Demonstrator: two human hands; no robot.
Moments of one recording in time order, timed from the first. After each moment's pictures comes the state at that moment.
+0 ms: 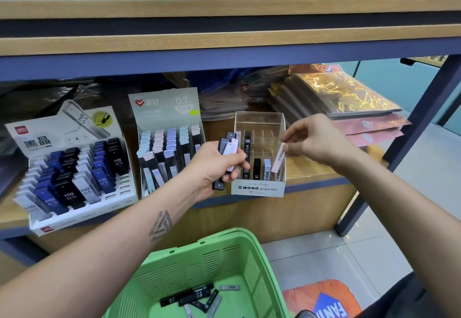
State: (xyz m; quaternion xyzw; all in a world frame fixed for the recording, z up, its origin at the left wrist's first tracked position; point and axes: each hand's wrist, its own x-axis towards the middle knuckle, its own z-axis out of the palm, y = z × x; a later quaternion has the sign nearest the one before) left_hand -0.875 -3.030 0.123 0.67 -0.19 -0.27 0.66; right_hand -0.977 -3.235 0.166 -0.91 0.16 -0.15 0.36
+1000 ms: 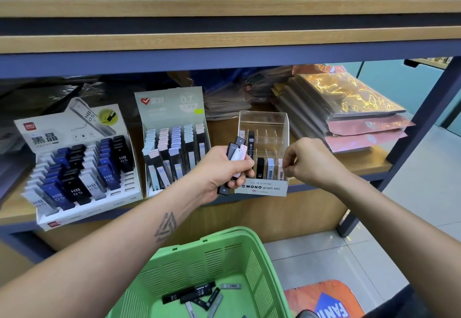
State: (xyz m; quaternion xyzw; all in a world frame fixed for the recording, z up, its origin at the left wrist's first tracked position) left_hand -0.882 -3.027 0.117 0.68 -0.22 -0.30 0.63; right_hand -0.980 -3.216 0.133 -0.97 0.16 -0.11 0.16
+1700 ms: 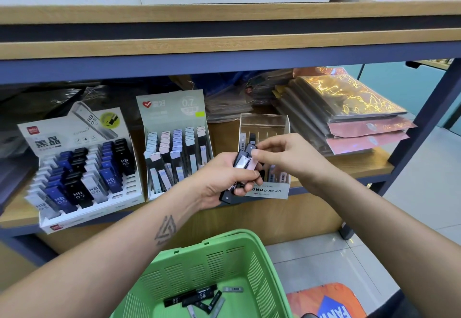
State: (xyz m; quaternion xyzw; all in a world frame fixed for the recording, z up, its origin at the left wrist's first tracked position) left_hand -0.884 -3.023 0.118 0.60 -0.26 -0.40 0.64; right_hand -0.972 -3.182 0.149 -0.83 0.13 -0.11 0.52
